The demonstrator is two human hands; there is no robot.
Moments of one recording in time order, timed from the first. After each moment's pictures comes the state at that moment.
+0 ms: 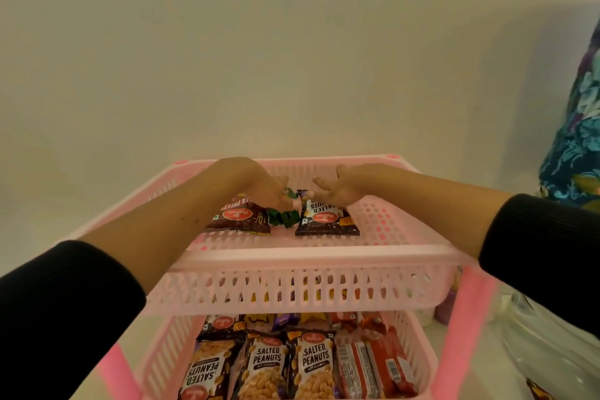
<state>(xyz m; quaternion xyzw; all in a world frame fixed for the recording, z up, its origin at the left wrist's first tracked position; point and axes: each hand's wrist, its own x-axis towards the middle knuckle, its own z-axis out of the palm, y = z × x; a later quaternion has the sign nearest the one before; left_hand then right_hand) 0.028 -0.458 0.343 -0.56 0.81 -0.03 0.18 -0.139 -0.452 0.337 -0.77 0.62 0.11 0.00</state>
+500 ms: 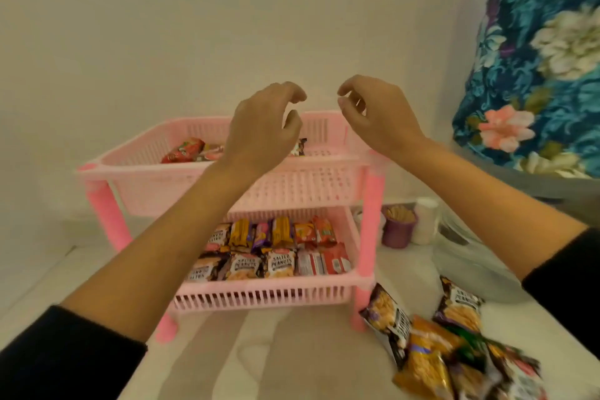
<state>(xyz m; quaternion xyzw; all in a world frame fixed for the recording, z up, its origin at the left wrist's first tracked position) -0.027 -0.304 0.321 -0.37 0.80 -0.11 -0.46 -0.225 -0.318 0.323 -0.74 0.48 -0.45 -0.17</state>
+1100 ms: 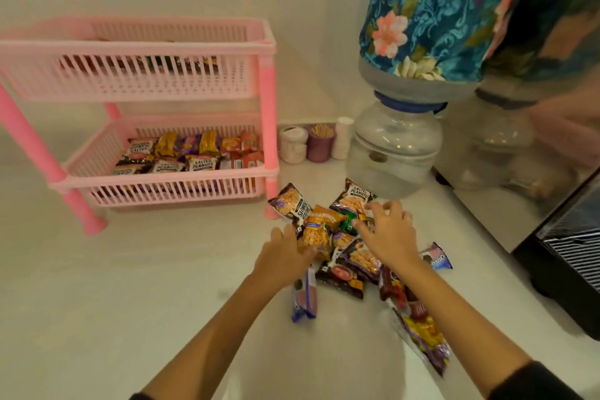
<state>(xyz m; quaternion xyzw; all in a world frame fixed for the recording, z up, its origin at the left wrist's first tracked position) -0.170 -0.119 0.028 -0.58 0.76 0.26 -0.11 -0.375 -0.093 0.048 -0.58 0.80 -0.18 0.03</state>
